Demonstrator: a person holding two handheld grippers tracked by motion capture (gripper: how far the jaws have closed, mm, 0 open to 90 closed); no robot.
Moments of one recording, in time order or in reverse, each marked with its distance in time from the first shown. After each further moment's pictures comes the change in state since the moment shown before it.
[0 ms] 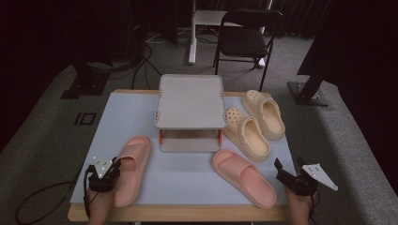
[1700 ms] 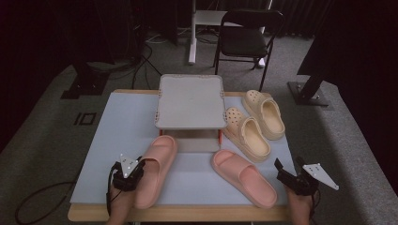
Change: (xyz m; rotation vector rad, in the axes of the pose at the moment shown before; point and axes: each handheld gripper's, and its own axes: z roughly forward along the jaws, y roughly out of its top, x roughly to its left) left arm -0.067 0.024 -0.004 -0.021 -0.140 0.074; right arm -0.002 0.000 0.001 0.009 0.017 0.010
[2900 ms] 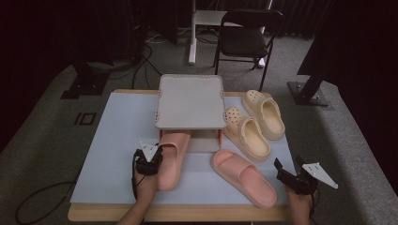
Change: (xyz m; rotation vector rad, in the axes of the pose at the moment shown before) left arm -0.039 0.030 0.058 -0.059 0.046 -0.092; right arm -0.002 -0.001 0.004 0.006 0.010 -0.002
